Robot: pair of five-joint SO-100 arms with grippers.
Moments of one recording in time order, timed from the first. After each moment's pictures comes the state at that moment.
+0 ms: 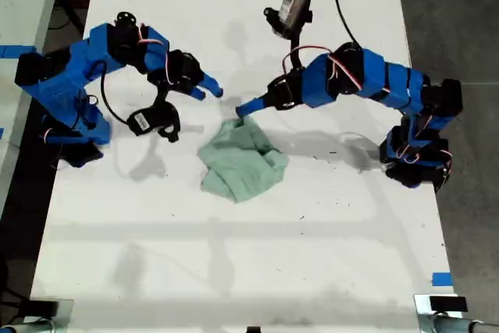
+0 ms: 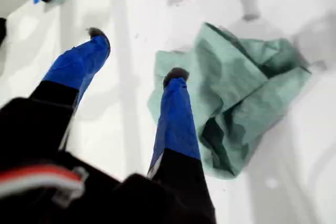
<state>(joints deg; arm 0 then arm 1) -18.3 107.3 74.7 87.3 10.6 10.2 94.9 54.1 80.2 -40.2</state>
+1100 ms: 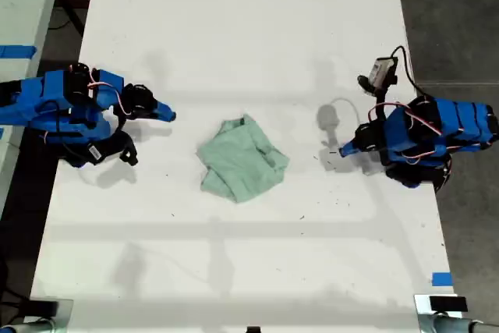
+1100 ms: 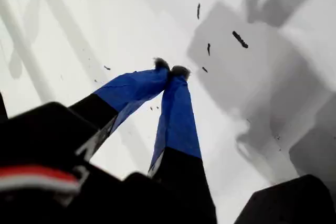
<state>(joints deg) -17.6 176.2 162.7 55.5 6.9 0.4 186.0 152.4 88.7 -10.5</state>
